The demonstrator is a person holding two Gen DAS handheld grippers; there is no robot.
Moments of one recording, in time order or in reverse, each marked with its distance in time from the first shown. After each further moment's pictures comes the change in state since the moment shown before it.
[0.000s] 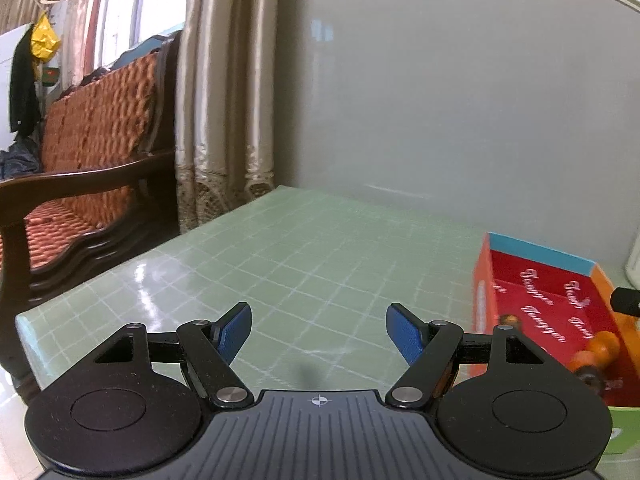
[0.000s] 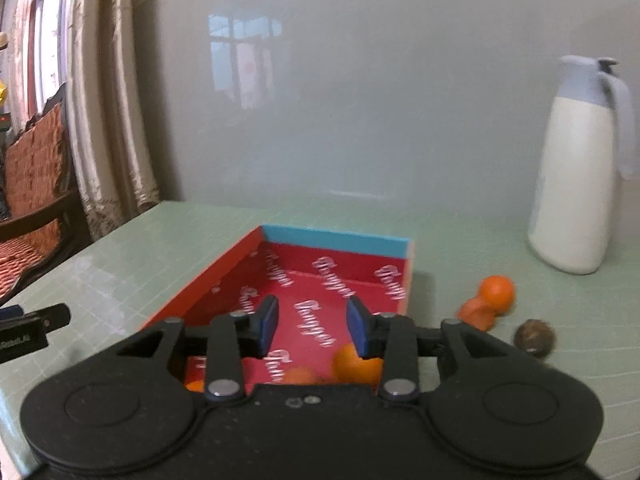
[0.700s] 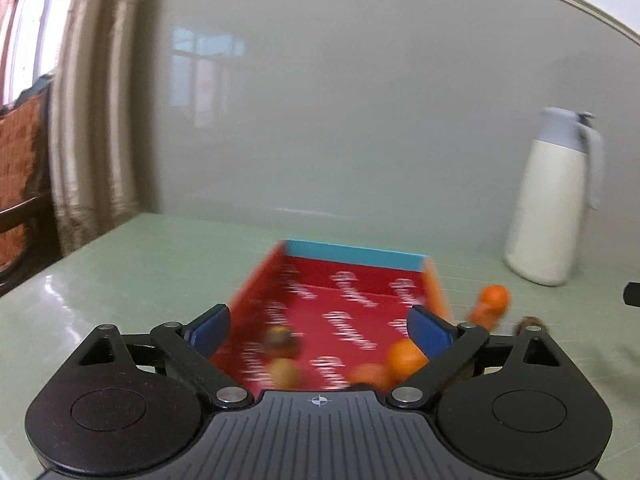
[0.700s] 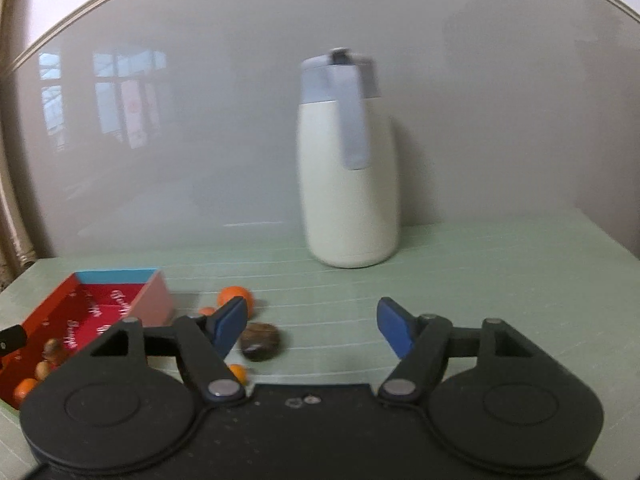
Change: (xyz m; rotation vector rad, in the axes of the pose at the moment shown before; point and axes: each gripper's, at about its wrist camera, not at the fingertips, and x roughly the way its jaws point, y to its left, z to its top) left arm -0.039 -0.153 -0.006 0.122 -0.045 -0.251; right arm -0.090 -0.174 -0.015 0.177 -0.064 -0.302
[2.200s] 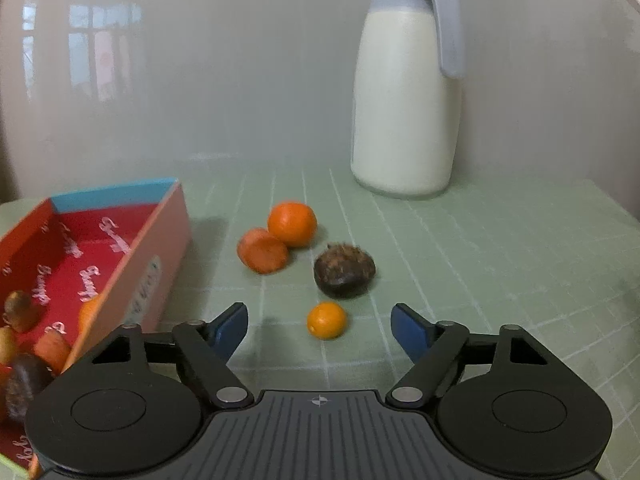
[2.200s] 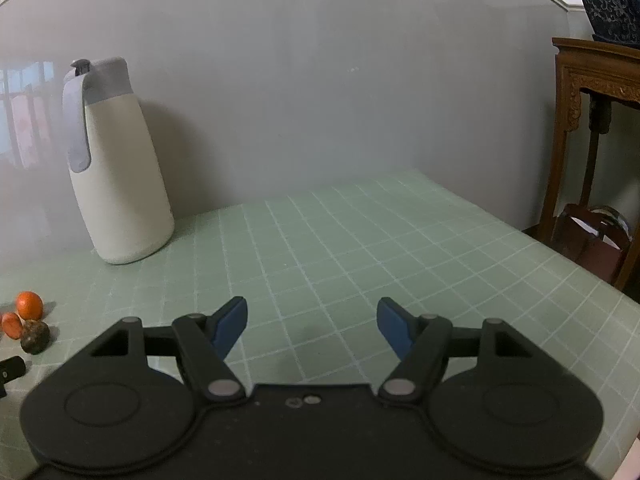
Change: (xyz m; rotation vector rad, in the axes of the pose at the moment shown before) left arm 0.060 -0.175 -0.035 0.160 0.197 -0.216; right arm 0.001 -0.163 -0.020 0.136 0.038 -0.306
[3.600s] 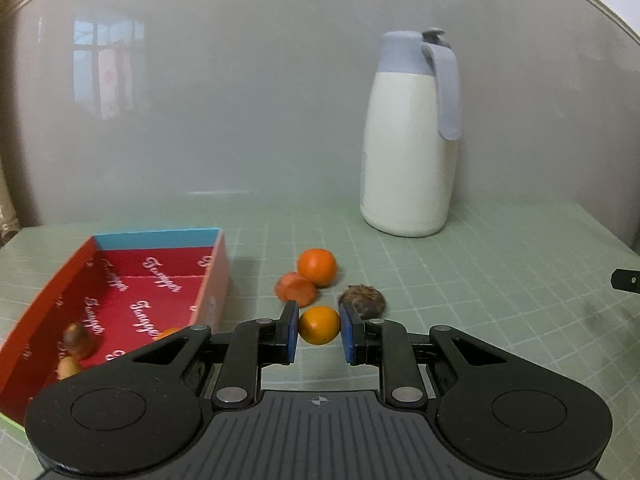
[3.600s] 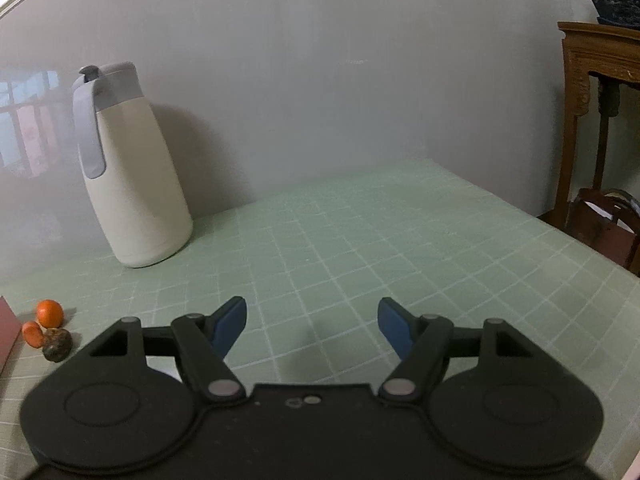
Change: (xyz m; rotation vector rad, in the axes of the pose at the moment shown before) left arm -0.065 0.028 0.018 0.003 -0.088 0.012; right arm -0.006 0.011 0.003 0.047 0.020 0.059
